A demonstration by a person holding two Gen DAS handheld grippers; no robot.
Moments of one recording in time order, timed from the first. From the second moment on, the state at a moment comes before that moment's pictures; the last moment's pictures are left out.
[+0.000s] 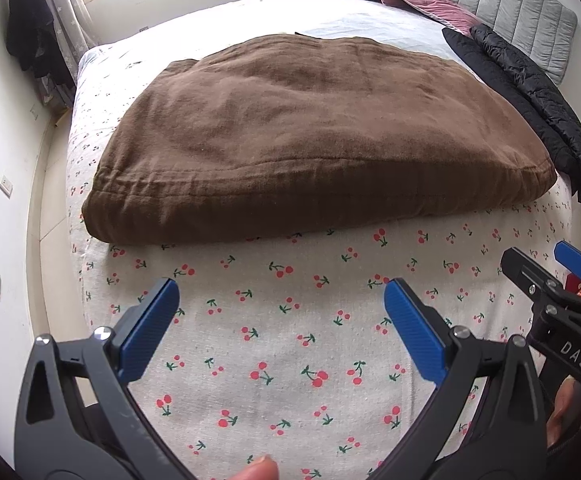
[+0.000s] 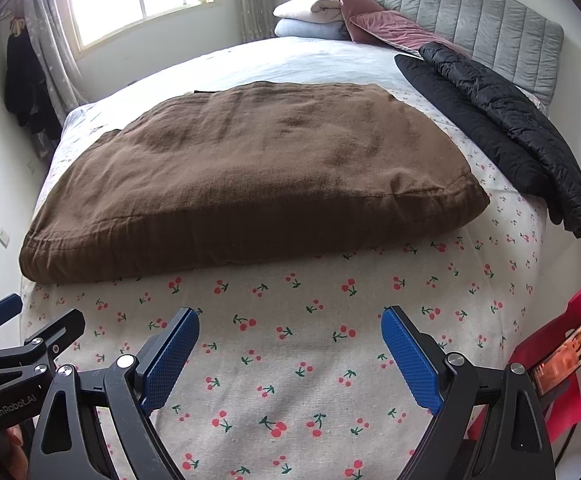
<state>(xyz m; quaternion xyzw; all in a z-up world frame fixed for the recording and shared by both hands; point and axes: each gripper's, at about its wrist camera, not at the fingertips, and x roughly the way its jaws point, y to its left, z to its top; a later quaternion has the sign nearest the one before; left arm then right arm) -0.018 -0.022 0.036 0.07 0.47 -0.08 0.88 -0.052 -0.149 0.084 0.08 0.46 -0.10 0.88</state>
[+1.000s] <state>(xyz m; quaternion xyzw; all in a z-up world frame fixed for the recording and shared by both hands) -0.019 -0.028 0.029 0.07 0.48 -0.07 0.87 -0.057 -0.153 0.082 0.09 0.45 -0.10 0.88</state>
